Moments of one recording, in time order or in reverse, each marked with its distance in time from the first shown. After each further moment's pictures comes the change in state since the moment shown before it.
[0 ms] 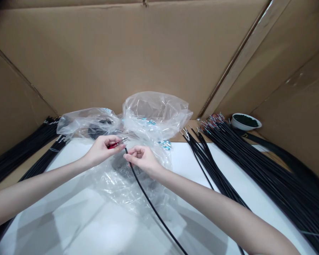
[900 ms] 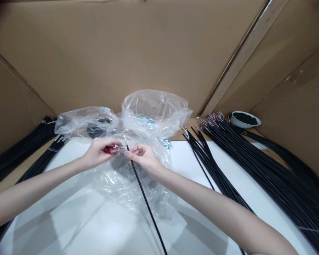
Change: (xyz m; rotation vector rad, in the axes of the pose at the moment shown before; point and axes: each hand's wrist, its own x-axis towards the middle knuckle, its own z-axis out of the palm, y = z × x) left_hand -0.005 -0.013 -0.007 0.167 -0.024 0.302; right_hand 0.001 0.008 -0.002 0.083 0.086 0.018
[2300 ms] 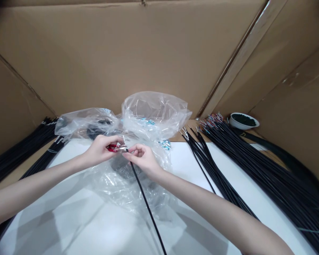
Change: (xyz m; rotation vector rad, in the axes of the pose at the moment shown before) left_hand 0.015 0.007 -0.008 0.155 -0.077 -0.009; right_hand 0.000 -0.003 0.002 -0.039 -0.008 -0.048
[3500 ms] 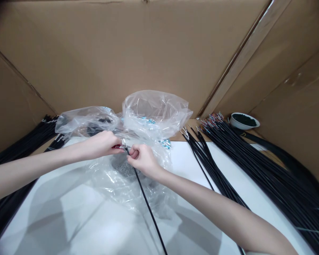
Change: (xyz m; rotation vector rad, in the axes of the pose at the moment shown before) left_hand 0.021 0.006 -0.015 0.479 -0.437 0.039; right_hand 0.003 0.002 -0.002 -0.550 -0.024 -0.164
